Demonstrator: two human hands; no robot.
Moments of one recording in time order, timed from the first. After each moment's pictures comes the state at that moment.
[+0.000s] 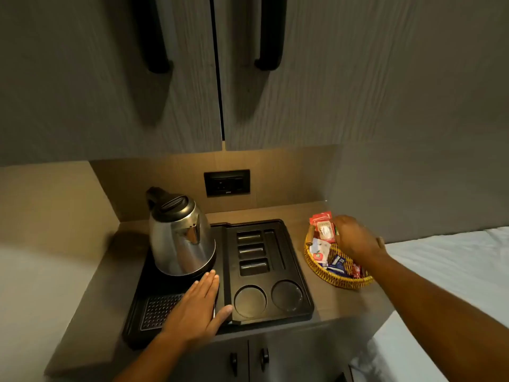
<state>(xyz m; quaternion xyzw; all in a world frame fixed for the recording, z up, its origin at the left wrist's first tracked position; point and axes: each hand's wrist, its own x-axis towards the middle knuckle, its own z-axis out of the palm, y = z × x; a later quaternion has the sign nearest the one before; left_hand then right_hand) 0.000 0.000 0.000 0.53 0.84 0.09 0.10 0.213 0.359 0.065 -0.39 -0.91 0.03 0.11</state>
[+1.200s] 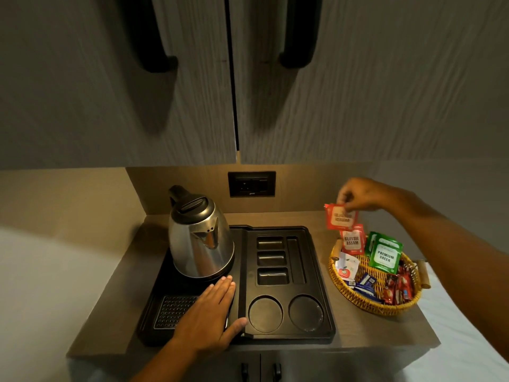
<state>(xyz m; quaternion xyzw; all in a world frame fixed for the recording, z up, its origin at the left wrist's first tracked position) 0.001 0.004 -0.004 0.52 0.85 0.05 0.08 0.121 0.407 0.179 -0.24 -0.95 0.17 -0.08</state>
